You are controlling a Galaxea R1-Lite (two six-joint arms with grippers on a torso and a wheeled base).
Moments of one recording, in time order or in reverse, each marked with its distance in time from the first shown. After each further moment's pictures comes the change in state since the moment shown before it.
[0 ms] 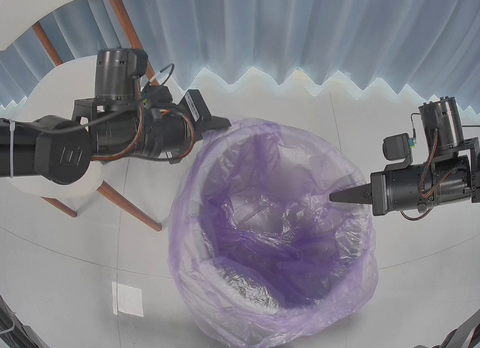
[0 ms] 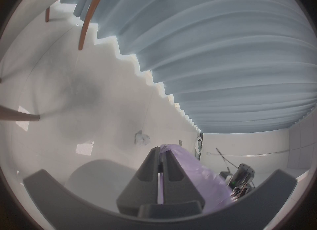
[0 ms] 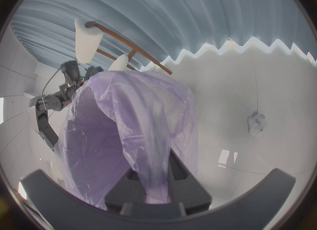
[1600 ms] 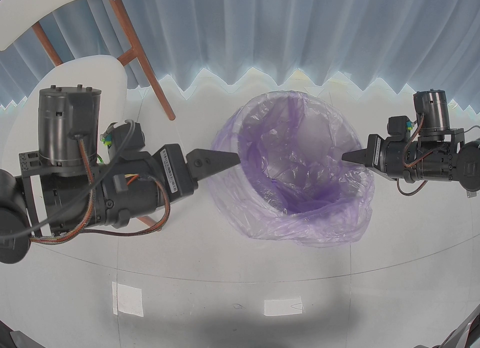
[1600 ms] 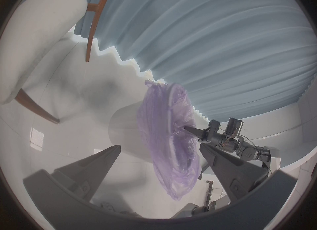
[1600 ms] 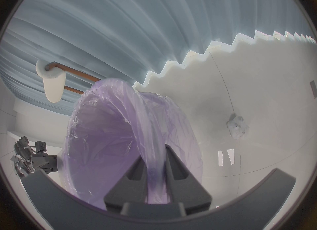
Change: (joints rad) left arm -0.176 -0.302 0.391 -0.039 0.243 0.137; right arm -0.162 0.143 -0.071 -0.188 -0.117 0.206
